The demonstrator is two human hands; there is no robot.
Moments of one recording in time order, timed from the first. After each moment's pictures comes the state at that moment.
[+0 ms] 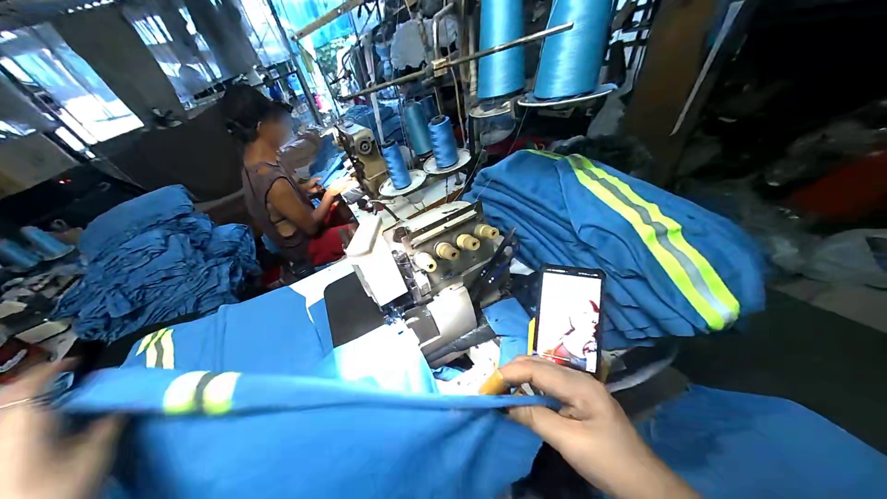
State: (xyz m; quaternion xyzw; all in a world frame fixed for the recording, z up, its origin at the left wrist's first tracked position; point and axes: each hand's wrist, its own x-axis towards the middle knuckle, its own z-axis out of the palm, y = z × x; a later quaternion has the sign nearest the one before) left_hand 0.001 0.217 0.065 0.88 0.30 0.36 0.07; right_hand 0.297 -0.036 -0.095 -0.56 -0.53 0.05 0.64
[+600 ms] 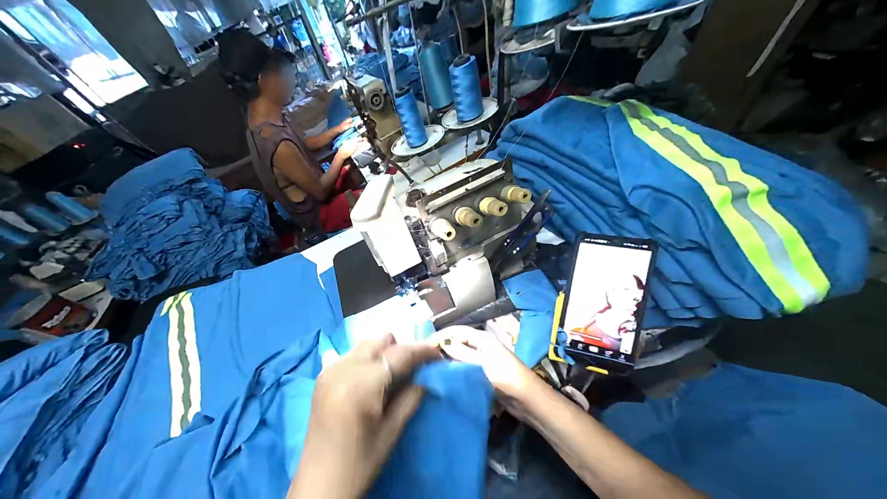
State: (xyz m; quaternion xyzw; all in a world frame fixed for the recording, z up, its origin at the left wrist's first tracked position) left_hand 0.123 0.150 -0.020 0.93 0.07 0.33 0.16; right_hand 0.291 0.052 -0.147 -0.55 -0.32 0.42 0.64
